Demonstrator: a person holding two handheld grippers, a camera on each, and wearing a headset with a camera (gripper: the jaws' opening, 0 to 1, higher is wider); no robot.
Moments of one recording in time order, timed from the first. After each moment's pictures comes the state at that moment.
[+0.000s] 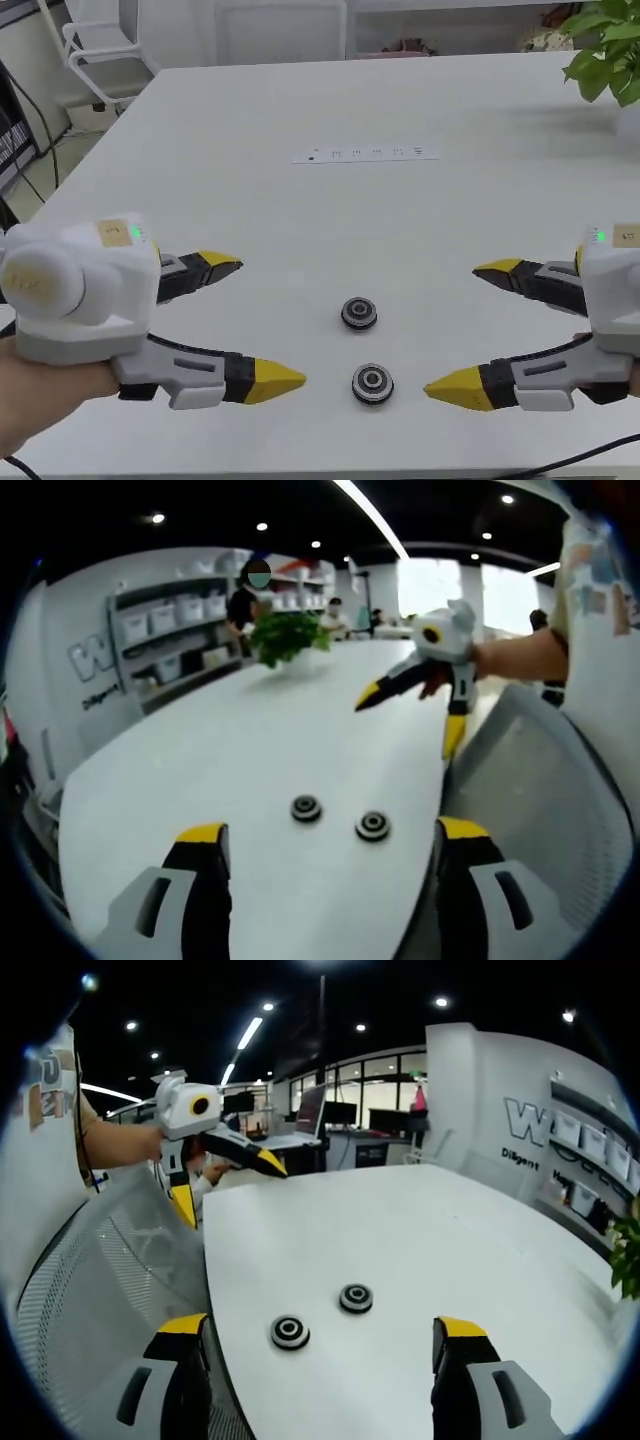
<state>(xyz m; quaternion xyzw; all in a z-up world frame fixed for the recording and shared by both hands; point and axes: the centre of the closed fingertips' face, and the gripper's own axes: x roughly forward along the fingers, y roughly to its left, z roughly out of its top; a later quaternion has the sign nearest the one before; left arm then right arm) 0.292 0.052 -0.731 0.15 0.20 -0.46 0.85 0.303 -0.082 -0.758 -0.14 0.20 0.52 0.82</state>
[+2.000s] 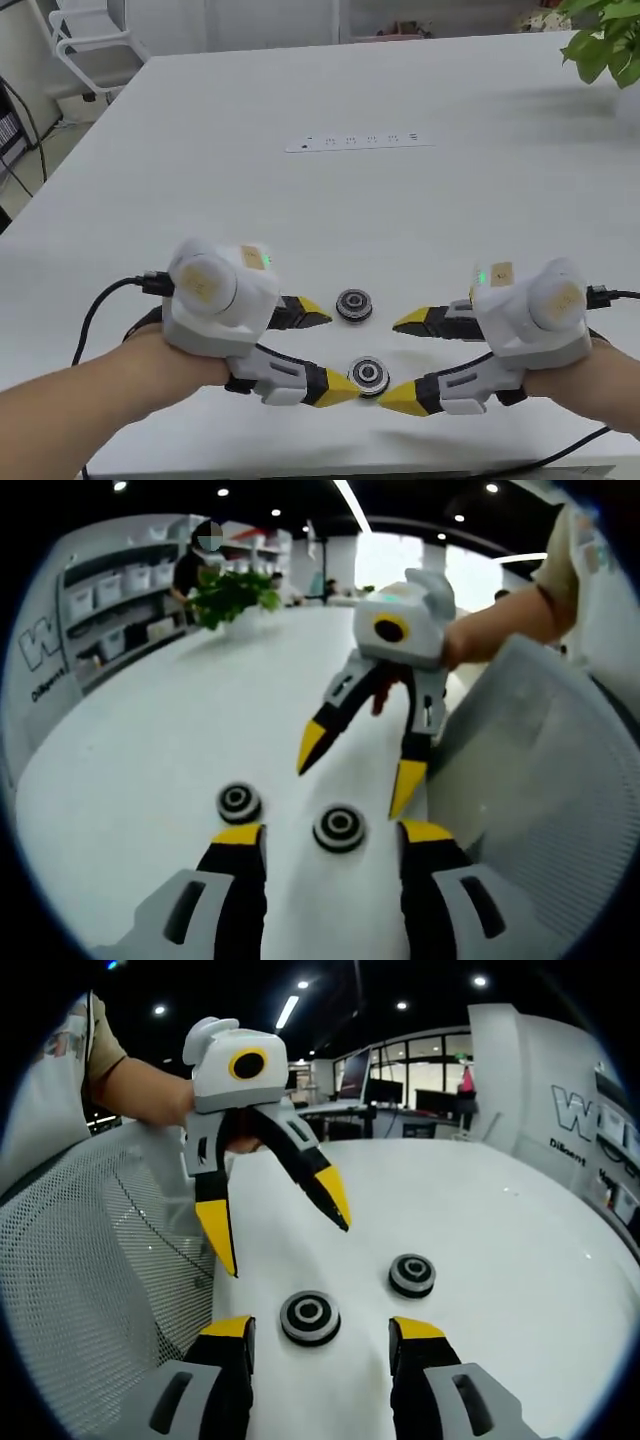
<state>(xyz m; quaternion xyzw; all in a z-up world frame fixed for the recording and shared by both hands) 0.300 -0.013 -0.810 0.17 0.27 -0.55 0.77 0.301 -0.039 -0.837 -0.16 0.24 0.60 0.75</state>
